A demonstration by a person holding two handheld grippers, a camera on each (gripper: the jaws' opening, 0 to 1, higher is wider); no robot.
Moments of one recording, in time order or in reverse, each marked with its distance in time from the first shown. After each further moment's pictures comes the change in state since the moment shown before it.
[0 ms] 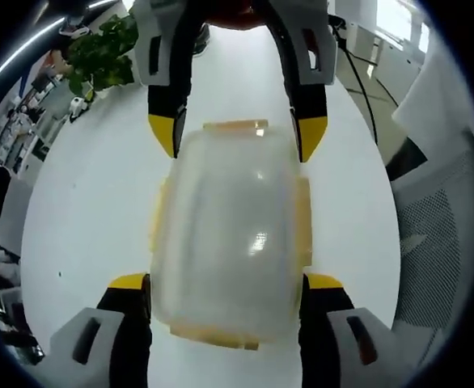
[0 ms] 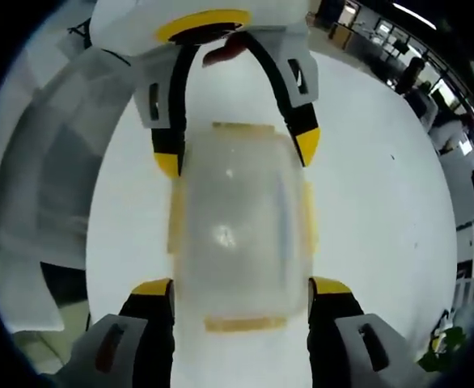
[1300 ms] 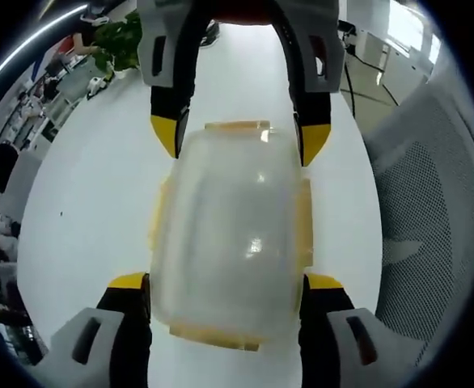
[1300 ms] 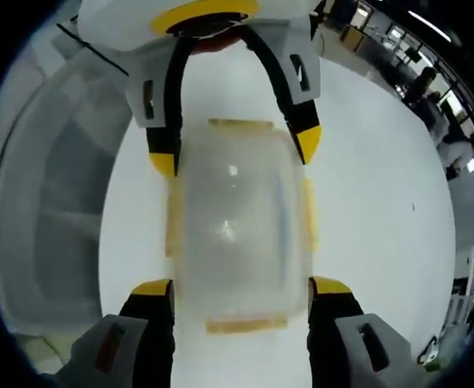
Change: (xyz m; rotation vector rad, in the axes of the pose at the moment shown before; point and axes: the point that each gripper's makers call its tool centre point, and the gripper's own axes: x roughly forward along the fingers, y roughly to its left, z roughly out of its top) left arm -0.048 -0.026 -0.102 -0.068 0.007 0.018; right arm 0.034 0.030 0.107 -0.046 0.032 0.003
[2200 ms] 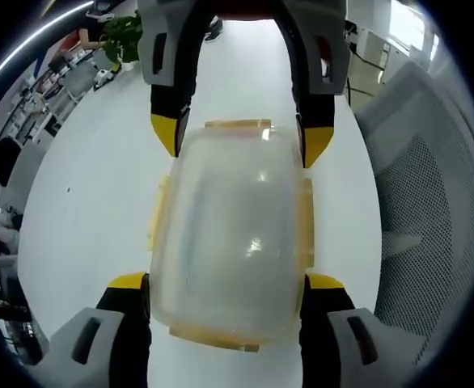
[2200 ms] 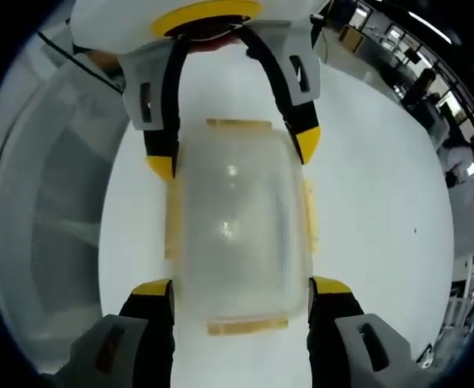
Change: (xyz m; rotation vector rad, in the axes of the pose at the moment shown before) left arm -0.017 0.006 -0.046 -0.007 0.011 0.004; right arm 0.016 -0.002 0.048 0.002 0.003 -0.014
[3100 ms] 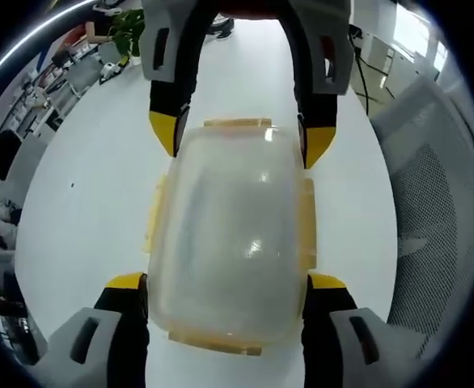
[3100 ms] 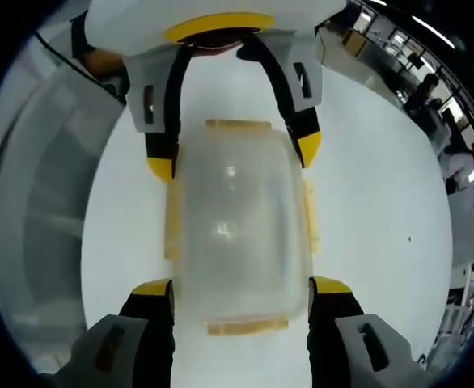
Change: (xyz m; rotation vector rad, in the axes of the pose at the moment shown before) left arm 0.012 0.038 0.001 -0.028 -0.002 -0.007; right arm 0.005 -0.042 0.000 -0.027 -0.012 0.003
